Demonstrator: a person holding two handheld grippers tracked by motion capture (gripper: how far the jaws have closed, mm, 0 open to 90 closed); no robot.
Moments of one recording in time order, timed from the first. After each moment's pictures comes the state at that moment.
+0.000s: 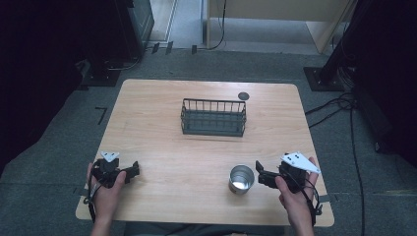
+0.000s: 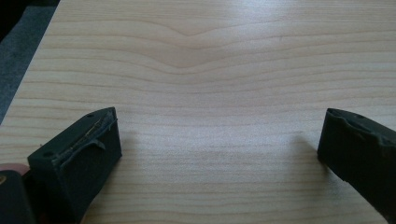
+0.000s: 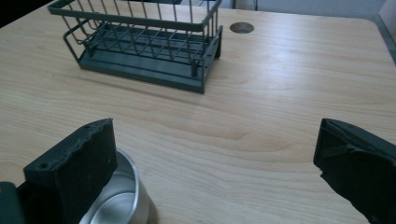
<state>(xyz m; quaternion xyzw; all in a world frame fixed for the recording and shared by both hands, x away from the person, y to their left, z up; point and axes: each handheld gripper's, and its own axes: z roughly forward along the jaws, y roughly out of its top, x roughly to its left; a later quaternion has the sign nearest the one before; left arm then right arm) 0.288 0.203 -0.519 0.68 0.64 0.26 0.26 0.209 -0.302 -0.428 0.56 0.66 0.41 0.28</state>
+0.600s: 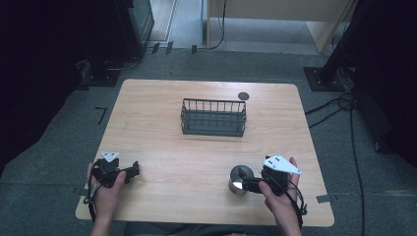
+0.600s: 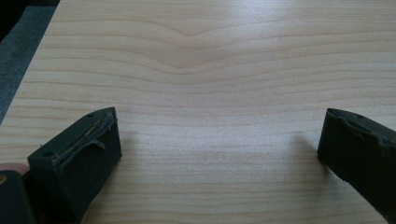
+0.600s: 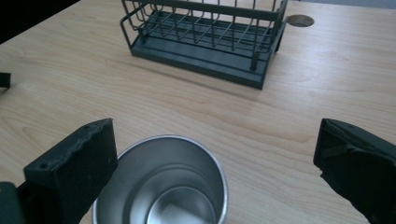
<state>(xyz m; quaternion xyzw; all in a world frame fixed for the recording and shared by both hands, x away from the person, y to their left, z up) 0.288 0.203 -0.519 0.68 0.64 0.26 0.26 0.208 -0.264 -0.435 0.52 0.70 0.43 0.23</state>
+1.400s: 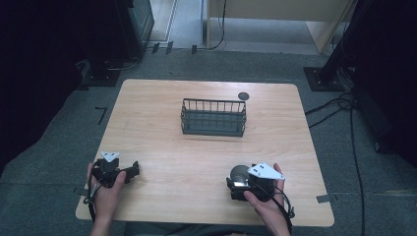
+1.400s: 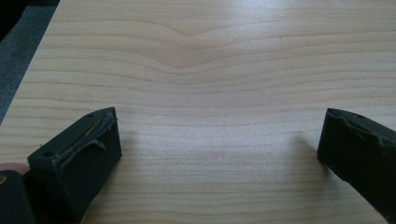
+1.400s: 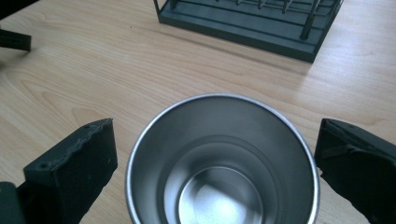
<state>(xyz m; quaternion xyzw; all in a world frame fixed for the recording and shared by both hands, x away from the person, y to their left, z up) 0.288 0.203 -0.519 0.68 0.64 0.26 0.26 0.205 -0.239 -0.469 0.50 0.73 0.42 0.20</state>
